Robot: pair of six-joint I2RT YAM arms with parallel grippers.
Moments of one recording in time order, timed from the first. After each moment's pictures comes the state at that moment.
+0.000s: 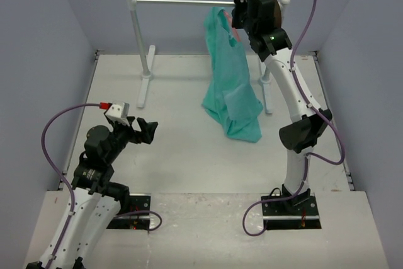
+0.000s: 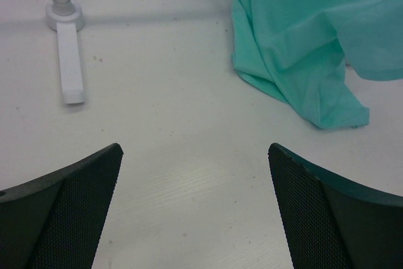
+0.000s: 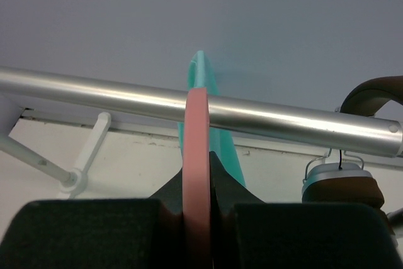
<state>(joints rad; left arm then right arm) -0.24 0.45 0.56 -0.32 0.15 -0.21 0.42 2.02 2.38 -0.50 0.20 0.14</state>
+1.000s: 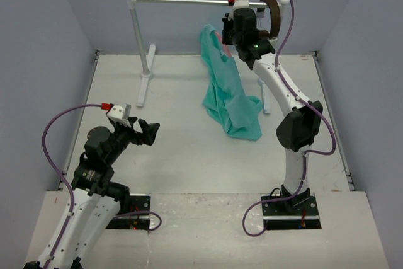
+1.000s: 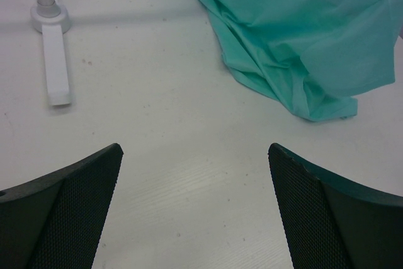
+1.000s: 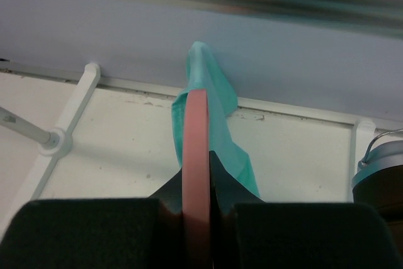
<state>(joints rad) -0.28 0.44 0.56 -0.32 0.16 -0.21 0.43 2.06 2.17 -0.39 0.18 0.15</state>
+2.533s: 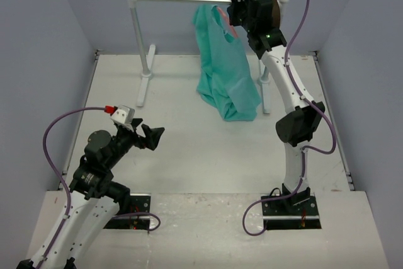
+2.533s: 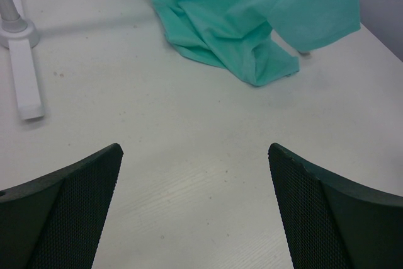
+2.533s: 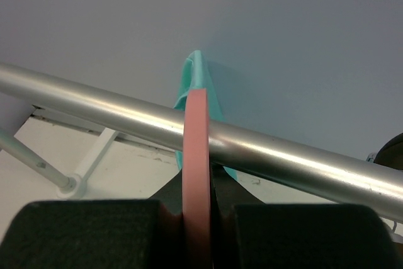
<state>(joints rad) -0.38 0.40 0.56 -0.32 0.15 -0.21 0.36 2.13 2.40 -0.35 0.03 0.10</state>
